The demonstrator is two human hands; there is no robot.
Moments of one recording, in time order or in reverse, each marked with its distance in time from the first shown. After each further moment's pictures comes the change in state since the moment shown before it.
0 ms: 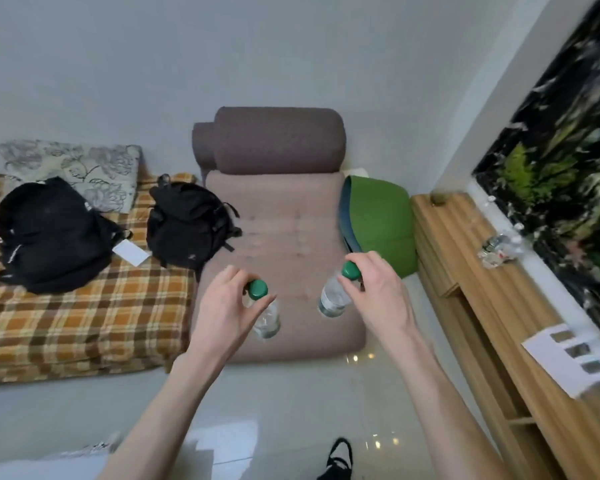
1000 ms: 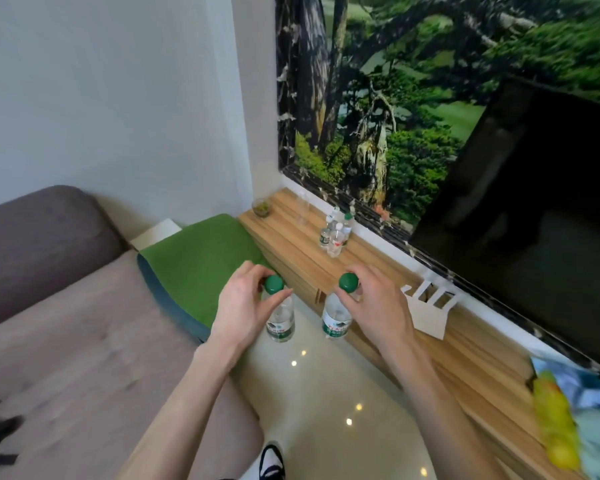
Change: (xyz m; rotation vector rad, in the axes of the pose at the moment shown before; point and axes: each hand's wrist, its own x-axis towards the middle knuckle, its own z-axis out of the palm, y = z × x) left_hand 0.305 0.352 0.362 -0.281 -0.415 0.494; right_hand 0.080 0.394 -0.181 -0.128 0.181 0.679
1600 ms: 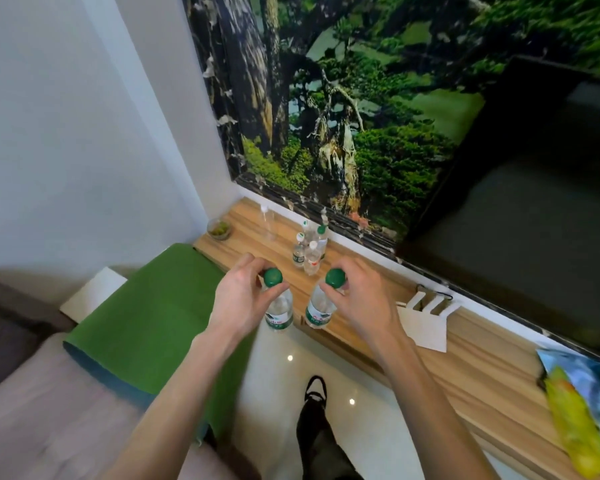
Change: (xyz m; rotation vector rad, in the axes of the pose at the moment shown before) left_hand 0.257 -0.027 0.111 -0.003 -0.198 0.112; right_hand 0.217 0.084 0.038 0.059 0.048 0.165
